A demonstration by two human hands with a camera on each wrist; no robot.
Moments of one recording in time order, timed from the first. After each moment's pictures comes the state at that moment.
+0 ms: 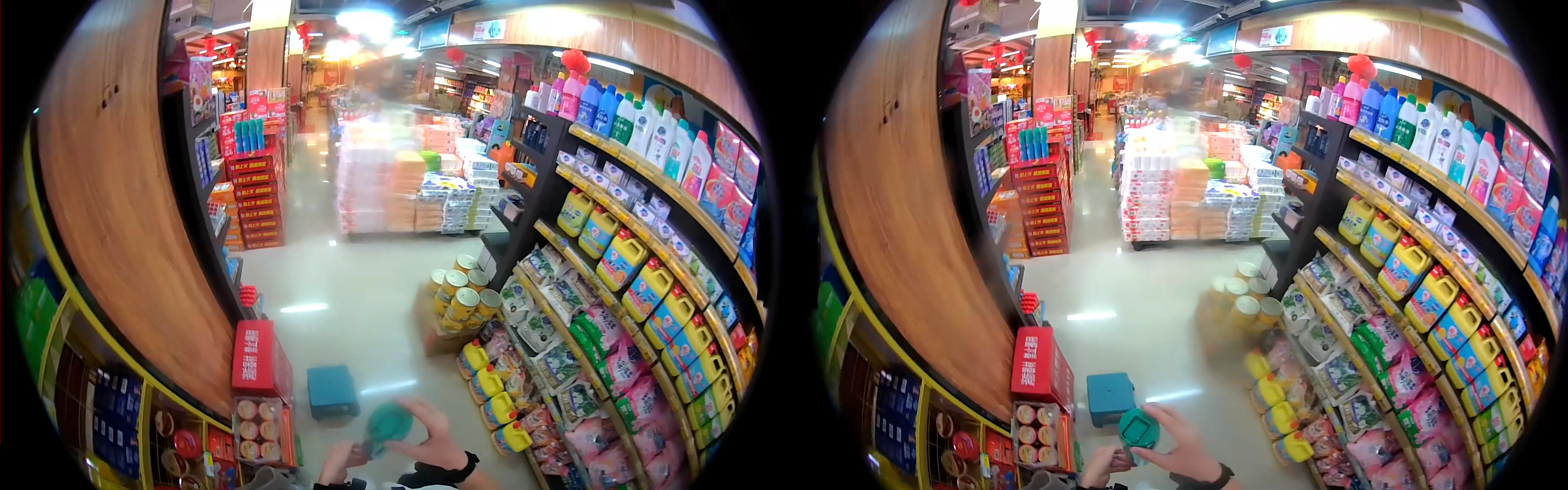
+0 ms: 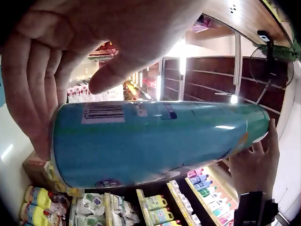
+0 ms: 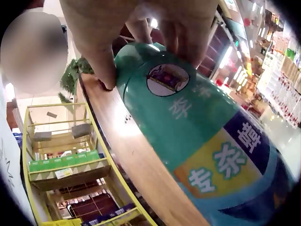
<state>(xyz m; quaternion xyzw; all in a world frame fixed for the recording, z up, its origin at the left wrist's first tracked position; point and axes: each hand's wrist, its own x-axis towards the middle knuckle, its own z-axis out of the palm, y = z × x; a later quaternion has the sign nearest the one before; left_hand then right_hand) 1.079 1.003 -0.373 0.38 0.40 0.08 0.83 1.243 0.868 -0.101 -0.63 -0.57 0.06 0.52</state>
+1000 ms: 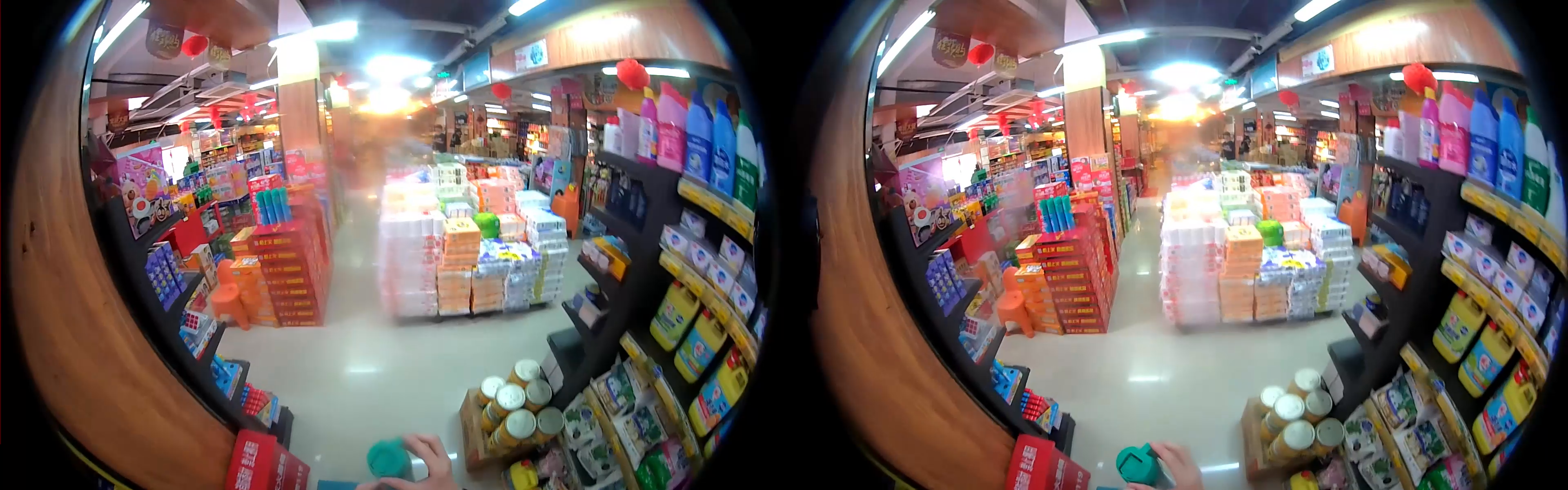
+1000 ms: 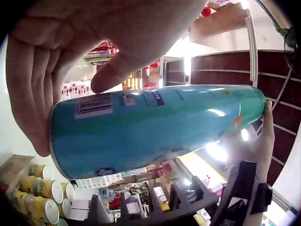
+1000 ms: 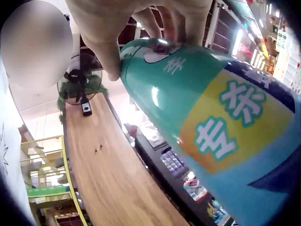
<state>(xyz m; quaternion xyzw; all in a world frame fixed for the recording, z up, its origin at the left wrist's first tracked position) 1.492 1.229 -0.347 0.38 0.29 0.16 0.86 1.648 1.131 -0.115 -0.58 -0.55 0.06 0.59</state>
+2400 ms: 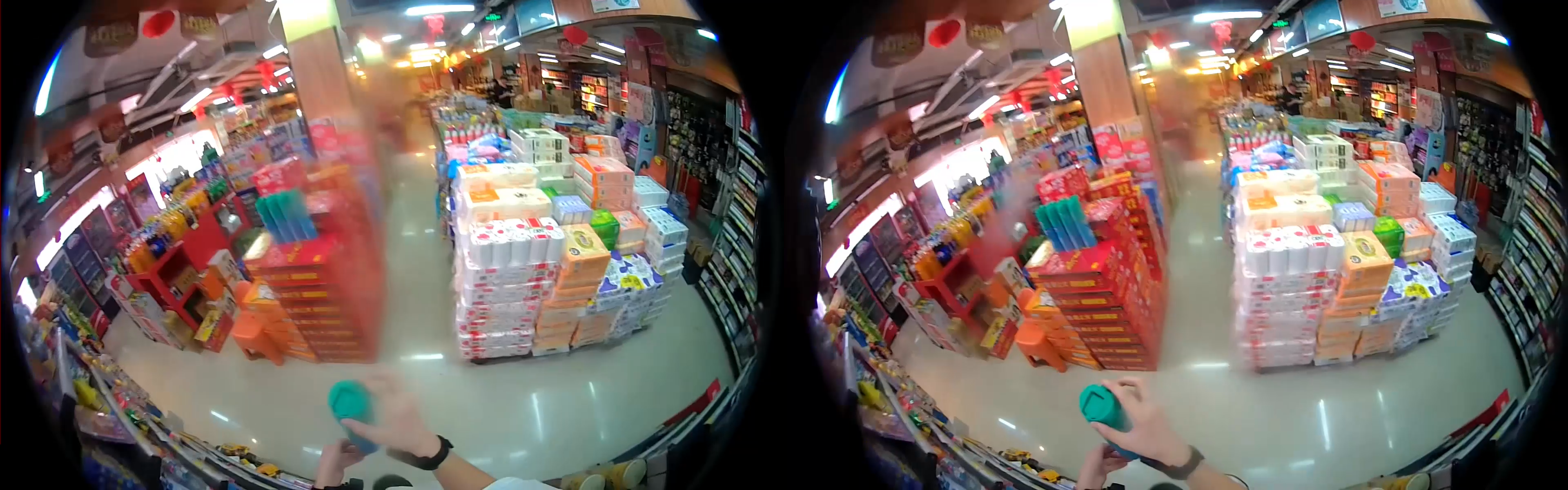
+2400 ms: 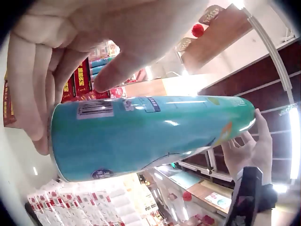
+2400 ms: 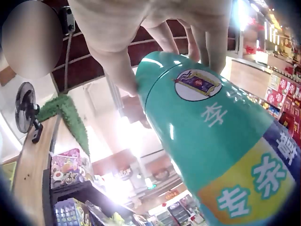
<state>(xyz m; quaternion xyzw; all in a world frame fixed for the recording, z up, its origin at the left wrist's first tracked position) 1.732 2.041 -0.265 0.44 0.50 0.29 0.69 1.964 1.987 -0.077 -0.47 -0.65 0.10 0.59</state>
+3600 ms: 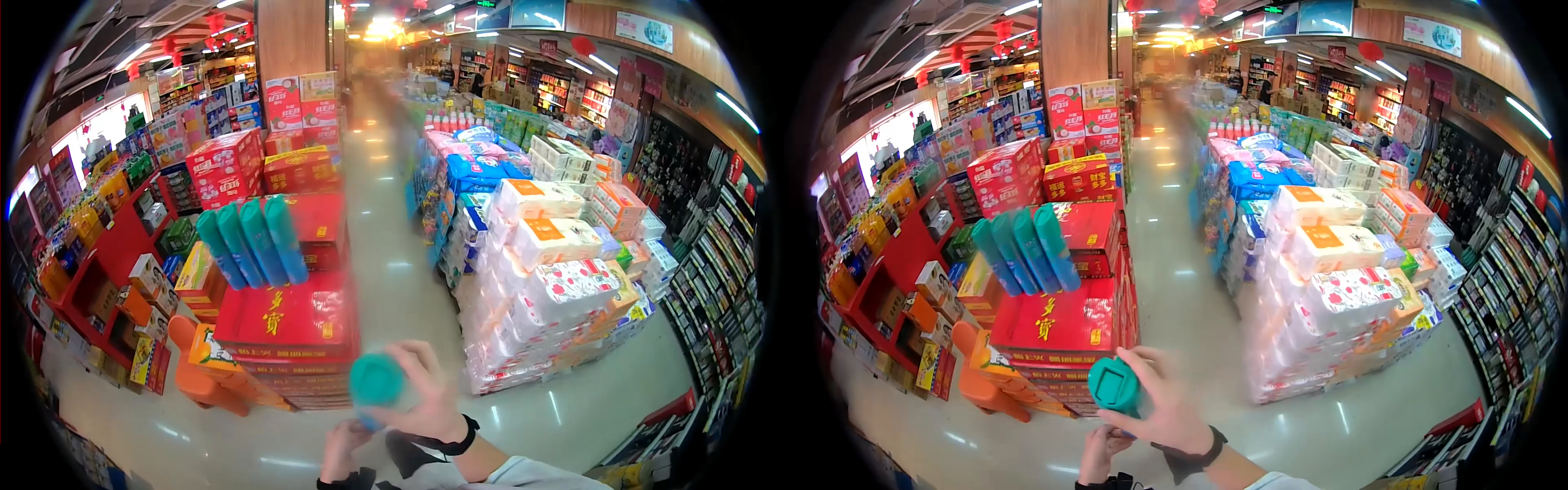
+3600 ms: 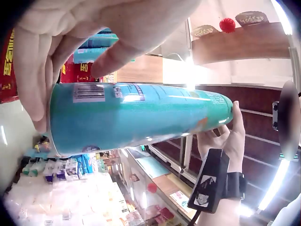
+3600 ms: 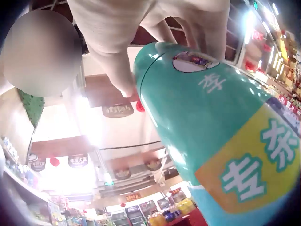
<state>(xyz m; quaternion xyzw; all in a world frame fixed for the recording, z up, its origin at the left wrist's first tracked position) 1.787 2.633 -0.247 0.45 0.42 0.23 0.75 1.967 2.563 -0.051 -0.57 -0.61 0.03 0.55</state>
